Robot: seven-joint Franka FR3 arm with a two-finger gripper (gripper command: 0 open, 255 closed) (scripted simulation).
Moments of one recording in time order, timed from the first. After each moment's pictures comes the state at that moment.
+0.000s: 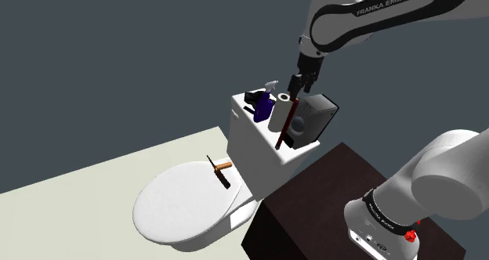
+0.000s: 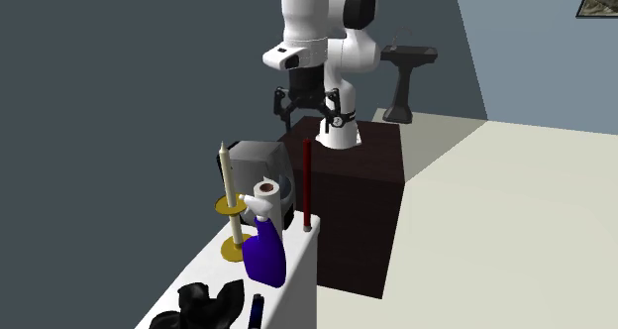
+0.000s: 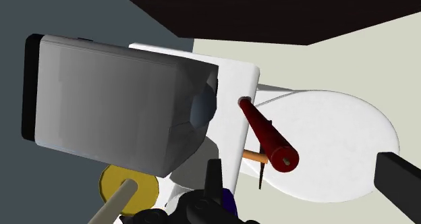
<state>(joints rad) 0.05 -0.25 -0.09 -2.45 -0.04 2.10 -0.14</state>
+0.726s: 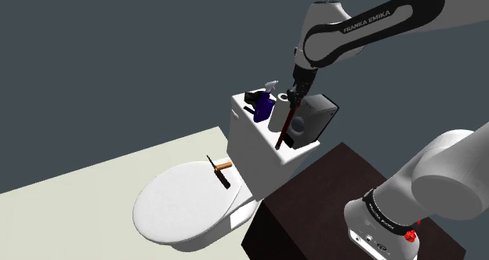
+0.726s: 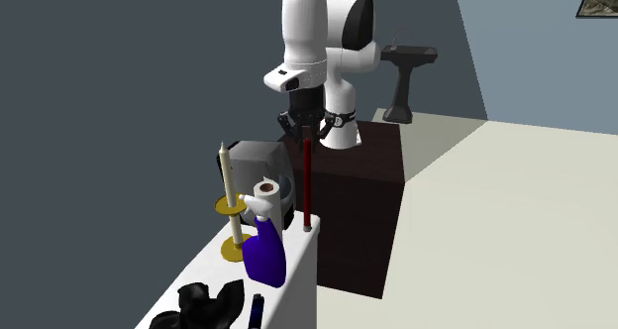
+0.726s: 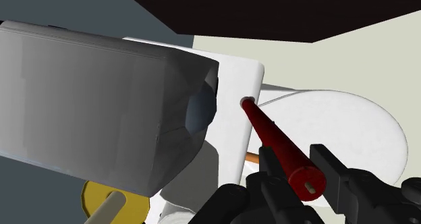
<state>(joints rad) 0.05 -0.18 -0.09 -2.49 -0.04 2.22 -0.15</state>
